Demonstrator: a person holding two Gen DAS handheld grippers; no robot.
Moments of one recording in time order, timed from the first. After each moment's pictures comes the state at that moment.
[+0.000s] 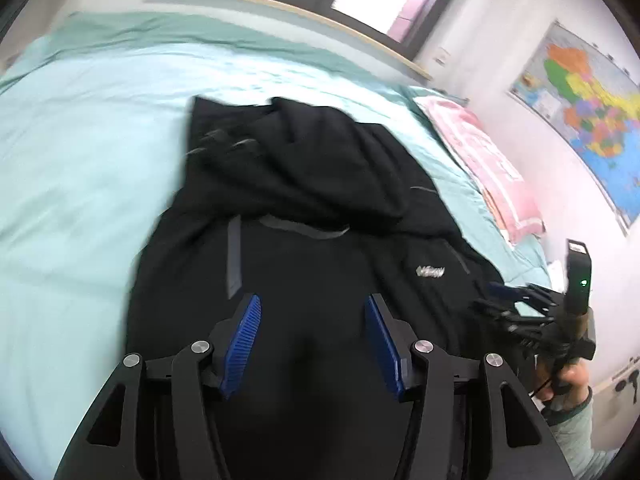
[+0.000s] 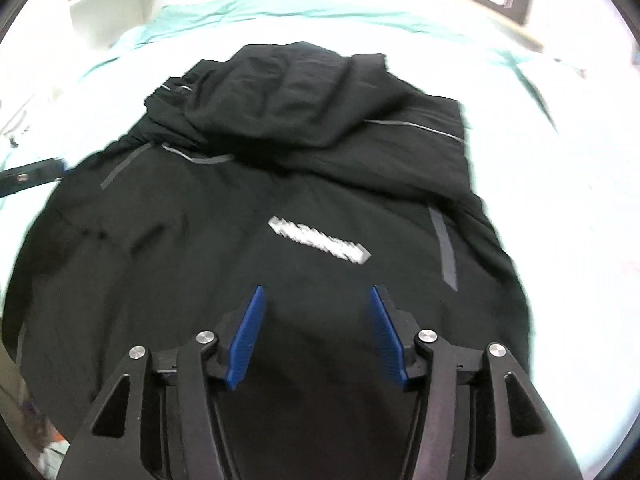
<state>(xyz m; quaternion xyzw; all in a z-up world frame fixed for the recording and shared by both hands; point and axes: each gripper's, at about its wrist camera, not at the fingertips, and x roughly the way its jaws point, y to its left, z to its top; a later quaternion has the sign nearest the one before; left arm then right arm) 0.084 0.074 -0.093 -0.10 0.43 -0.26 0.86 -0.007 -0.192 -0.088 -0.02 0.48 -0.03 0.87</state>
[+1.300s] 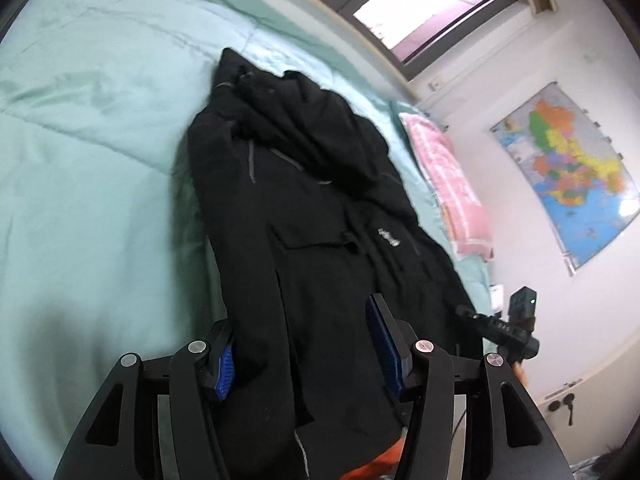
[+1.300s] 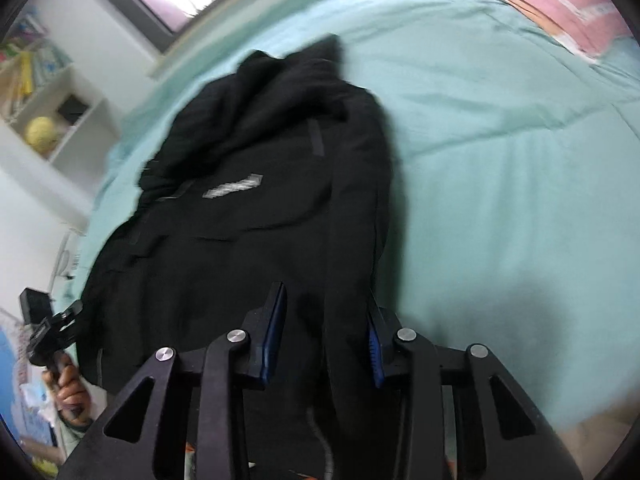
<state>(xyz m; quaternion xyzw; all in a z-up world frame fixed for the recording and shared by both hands) 0.020 0.120 -0.134 -0.23 0.44 -0.31 0.81 -0.130 -0.307 -0.109 0.28 0.44 -0.01 0.85</state>
